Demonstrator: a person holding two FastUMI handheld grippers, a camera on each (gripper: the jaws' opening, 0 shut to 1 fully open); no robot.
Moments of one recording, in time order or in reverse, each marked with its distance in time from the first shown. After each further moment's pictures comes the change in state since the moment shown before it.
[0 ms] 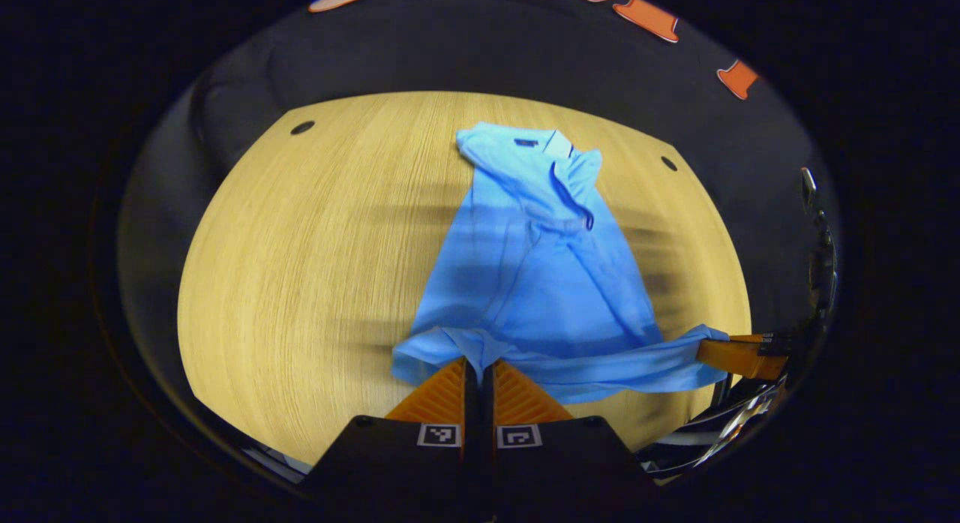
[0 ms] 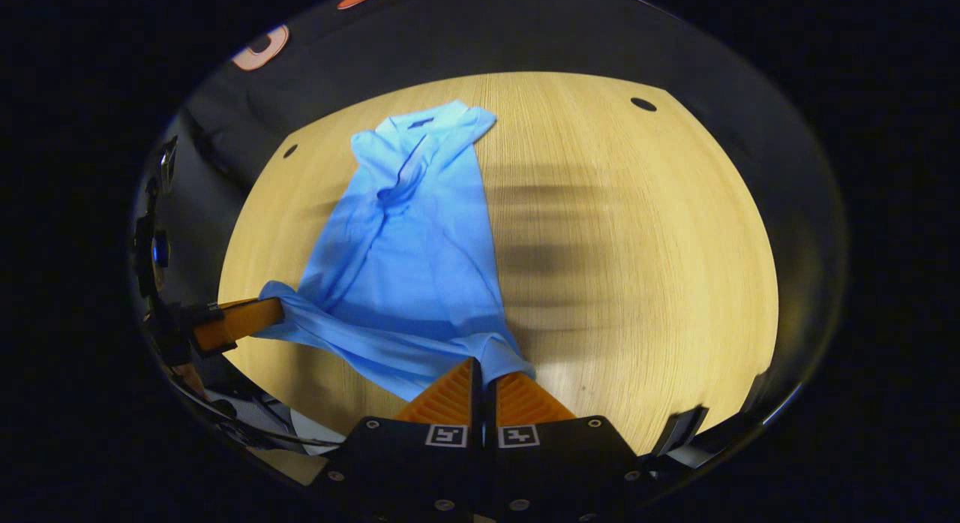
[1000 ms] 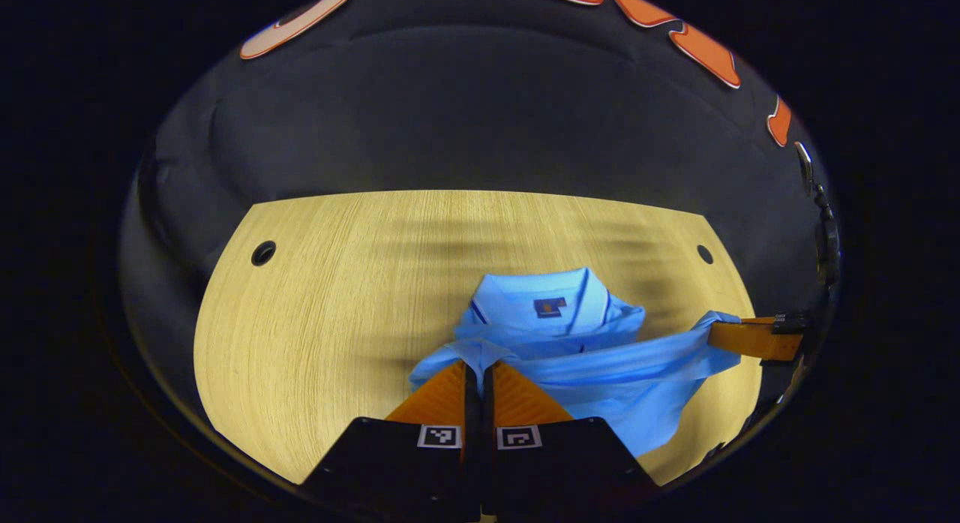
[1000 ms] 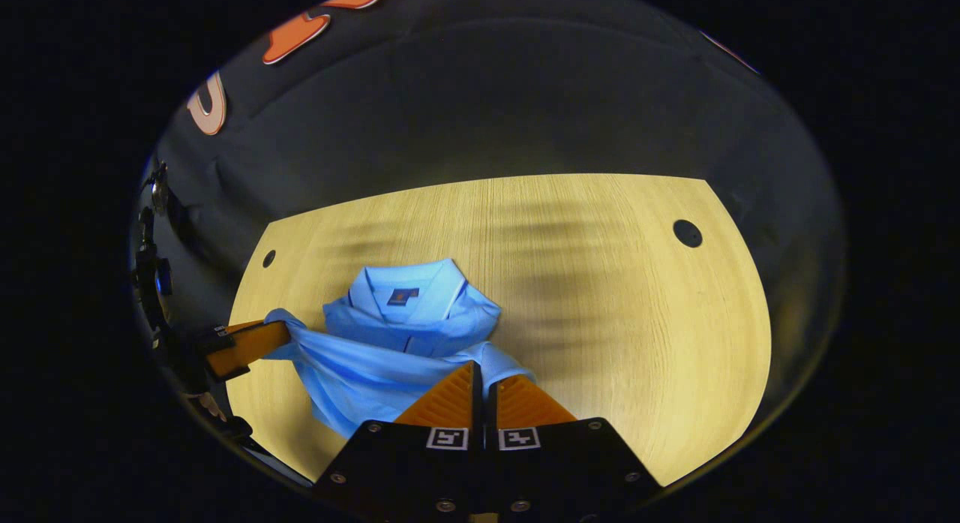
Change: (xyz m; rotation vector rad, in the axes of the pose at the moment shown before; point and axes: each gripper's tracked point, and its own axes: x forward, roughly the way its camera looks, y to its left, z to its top) left arm 0.092 0.025 0.230 0.058 -0.169 0.062; right arm 0.069 0.004 0.247 0.037 -0.182 0.041
